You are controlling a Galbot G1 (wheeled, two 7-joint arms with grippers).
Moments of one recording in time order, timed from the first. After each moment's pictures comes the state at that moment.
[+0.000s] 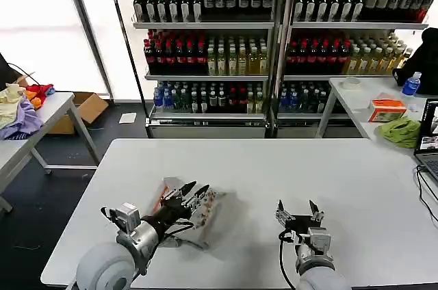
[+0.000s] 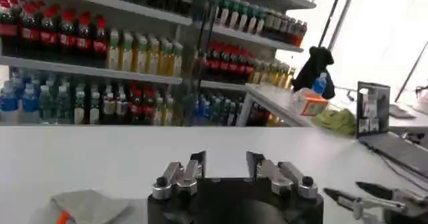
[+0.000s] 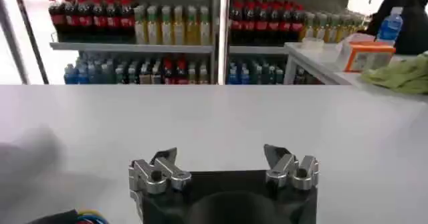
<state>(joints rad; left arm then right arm) 1.23 -1.01 -0.28 -2.22 -0.81 0.54 -0.12 -1.37 1.34 0.32 2.12 0.30 -0.56 0.41</state>
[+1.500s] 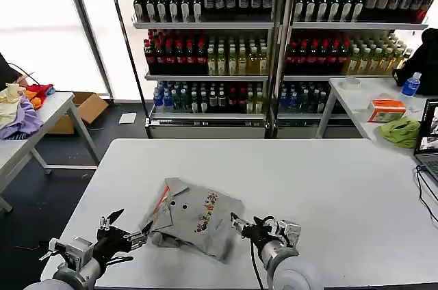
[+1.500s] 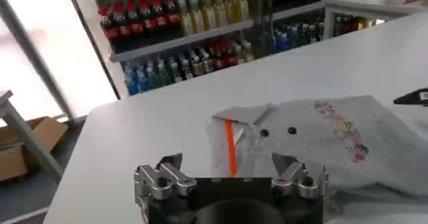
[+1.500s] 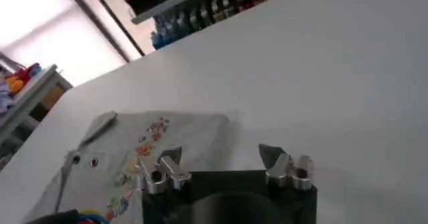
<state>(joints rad) 1.65 -0.88 -0.63 -2.28 -0.48 0.58 -0.04 -1.22 1.26 0.10 2.08 0.96 -0.58 0.61</state>
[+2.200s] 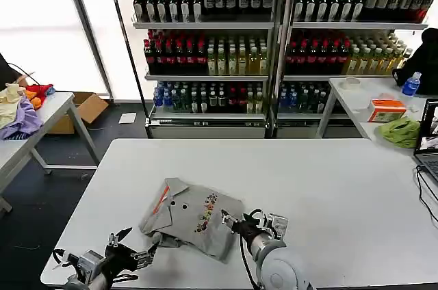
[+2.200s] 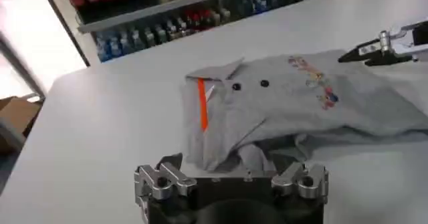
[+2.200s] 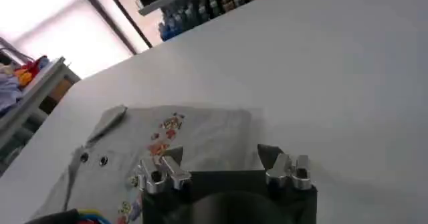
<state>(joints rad) 1.68 -0.85 -0.55 -2.23 -0.45 0.58 -0.02 -1.15 1.29 0.05 2.00 0.98 -0.58 0.61</state>
